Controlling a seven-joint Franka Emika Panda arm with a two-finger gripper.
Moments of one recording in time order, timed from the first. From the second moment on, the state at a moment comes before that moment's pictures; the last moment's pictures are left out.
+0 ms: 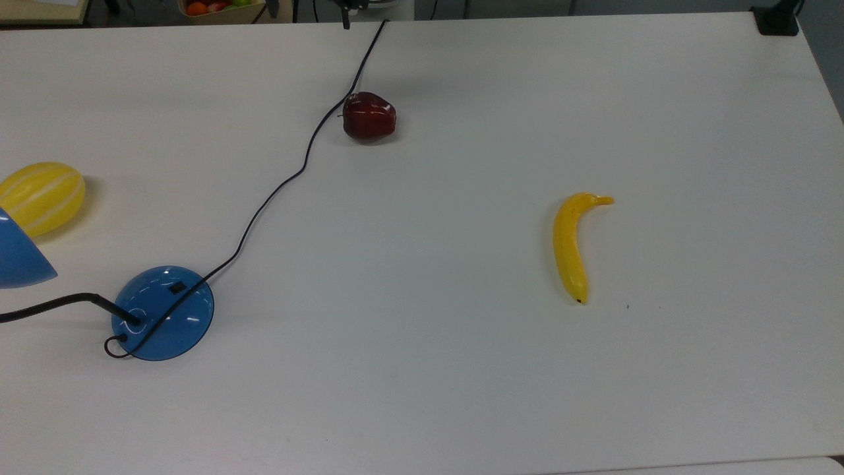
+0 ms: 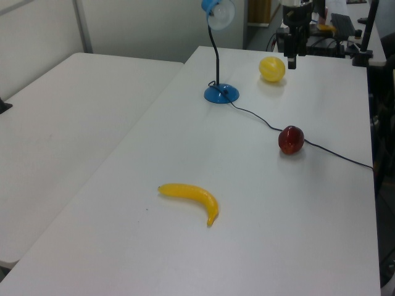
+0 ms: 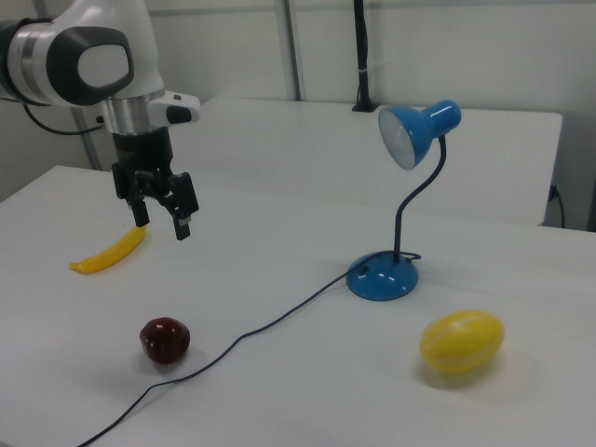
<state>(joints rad) 0.05 -0.04 -0.05 -1.77 -0.04 1.62 0.09</state>
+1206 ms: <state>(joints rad) -0.03 0.34 -0.16 -1.65 0.03 2.32 0.18</state>
